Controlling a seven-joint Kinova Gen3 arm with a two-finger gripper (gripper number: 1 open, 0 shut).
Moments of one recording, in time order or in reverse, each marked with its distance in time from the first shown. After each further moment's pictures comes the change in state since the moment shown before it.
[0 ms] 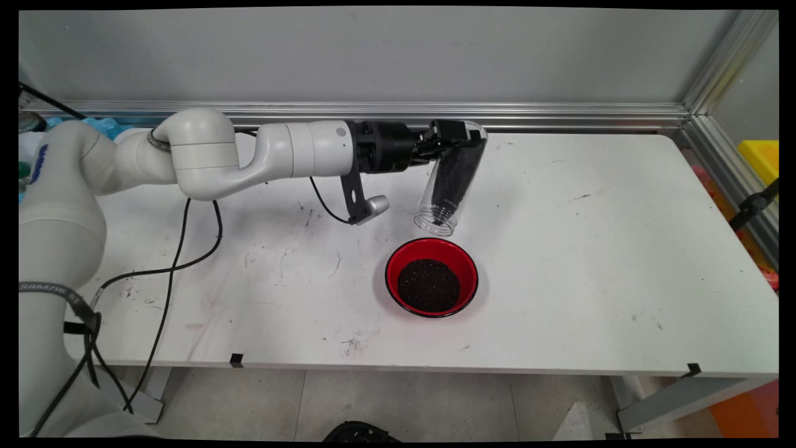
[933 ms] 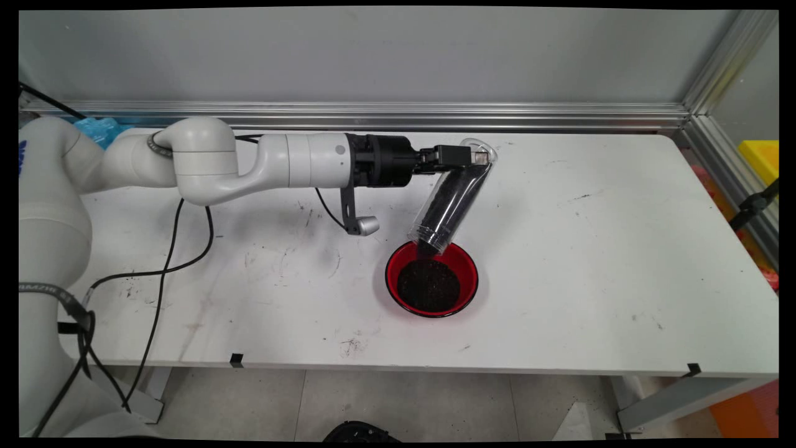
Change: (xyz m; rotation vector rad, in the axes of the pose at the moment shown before) arm 0.010 0.009 0.000 0.092 0.075 0.171
